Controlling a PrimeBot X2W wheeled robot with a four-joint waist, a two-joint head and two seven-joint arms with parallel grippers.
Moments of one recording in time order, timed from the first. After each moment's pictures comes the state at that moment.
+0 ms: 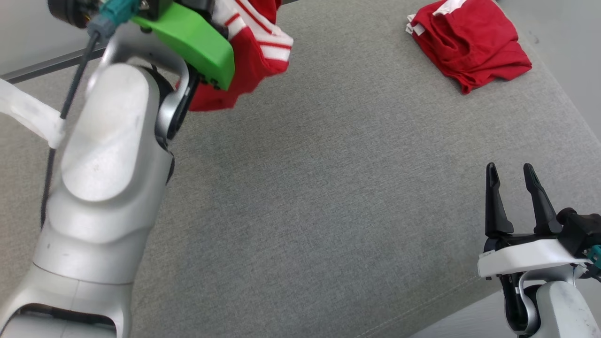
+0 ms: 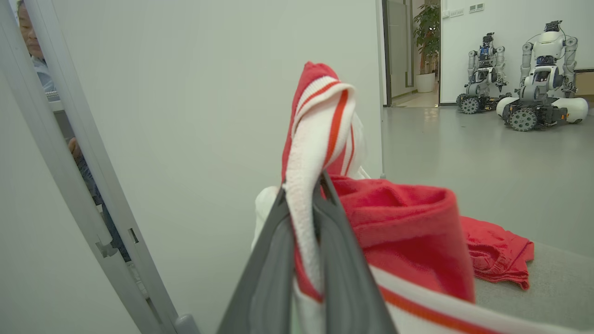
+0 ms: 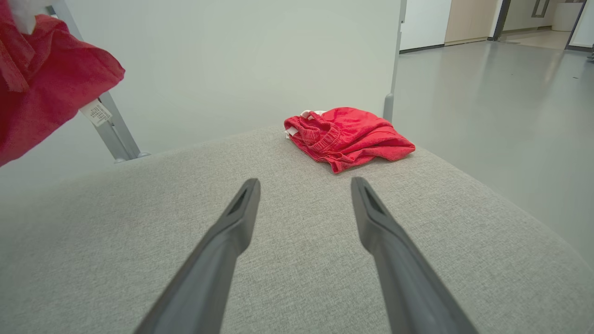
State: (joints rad) left arm -1.00 0.13 -0.38 0.38 -0.26 -0.13 0.01; right arm -0.11 -0.05 -0.10 0.13 0.21 0.13 -0.26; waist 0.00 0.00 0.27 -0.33
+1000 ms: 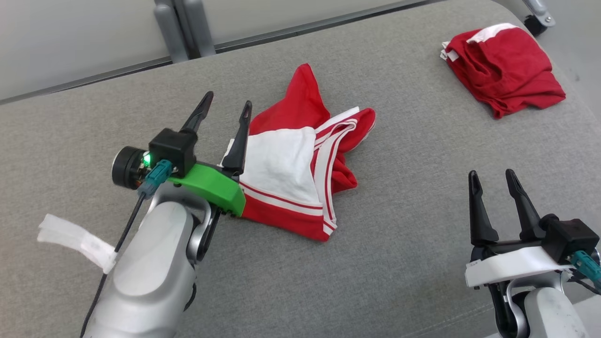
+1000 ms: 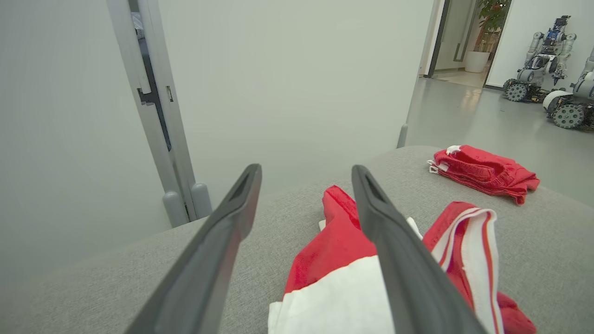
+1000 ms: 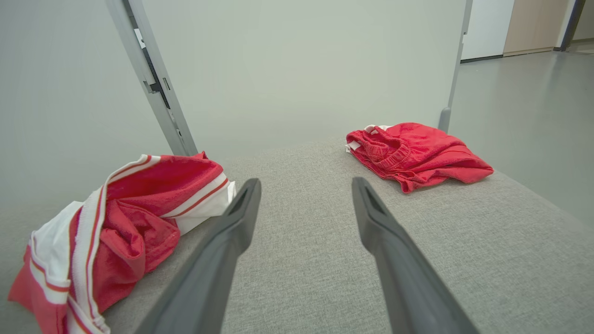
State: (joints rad) left arm -0.62 0.11 -0.45 0.52 -0.35 -0.06 -0.26; right arm -0.09 -0.05 -0.05 0.12 0.20 0.13 -0.26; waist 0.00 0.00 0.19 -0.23
